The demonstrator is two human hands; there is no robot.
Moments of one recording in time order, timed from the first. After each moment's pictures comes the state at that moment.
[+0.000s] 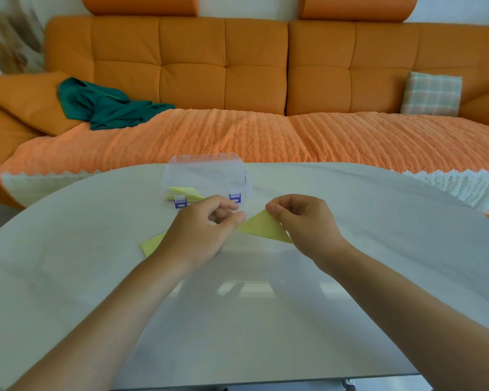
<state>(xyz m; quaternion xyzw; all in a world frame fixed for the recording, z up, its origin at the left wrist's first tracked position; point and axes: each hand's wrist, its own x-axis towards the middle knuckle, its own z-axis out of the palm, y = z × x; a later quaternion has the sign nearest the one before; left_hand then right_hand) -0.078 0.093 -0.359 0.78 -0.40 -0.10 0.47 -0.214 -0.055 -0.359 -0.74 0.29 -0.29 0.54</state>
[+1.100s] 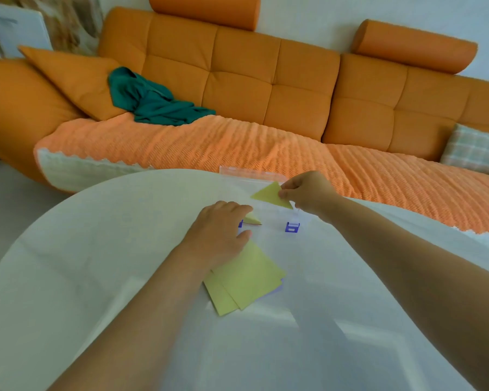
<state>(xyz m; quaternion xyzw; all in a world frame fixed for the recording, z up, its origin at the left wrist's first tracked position) 0.046 0.101 -0.395 0.84 -0.49 0.05 0.22 -0.032 -0.101 -0.328 -0.88 0.33 -0.14 0.32</state>
